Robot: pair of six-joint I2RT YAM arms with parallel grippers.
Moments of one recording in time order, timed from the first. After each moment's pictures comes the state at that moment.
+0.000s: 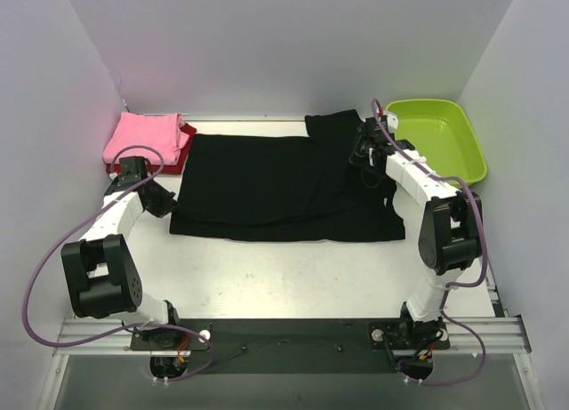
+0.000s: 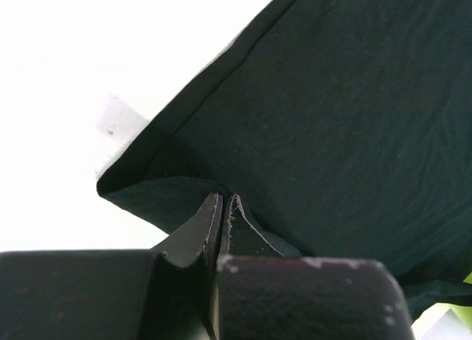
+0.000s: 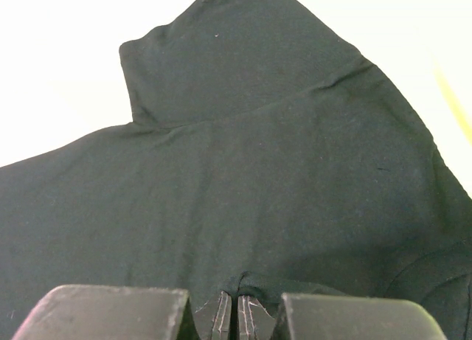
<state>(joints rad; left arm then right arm) 0.18 1.49 0.98 -0.49 0.09 -0.78 0.23 1.81 1.40 -0.39 0.12 0.55</state>
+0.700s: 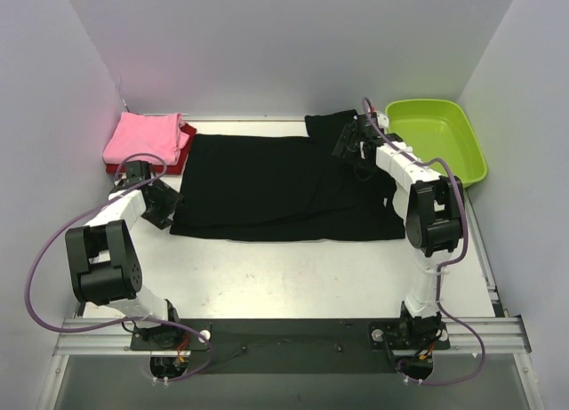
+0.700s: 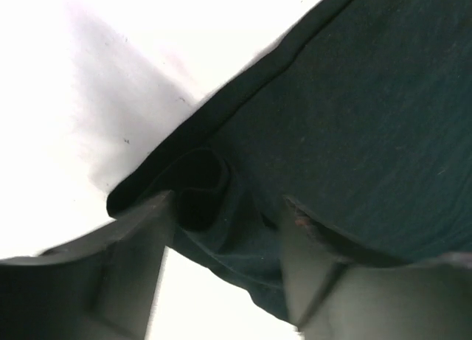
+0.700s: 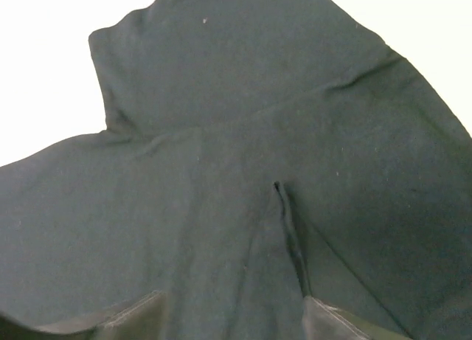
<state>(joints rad) 0.18 1.59 0.96 -0.48 0.08 -0.79 0.23 2.00 1.54 -0.42 0.11 0.57</state>
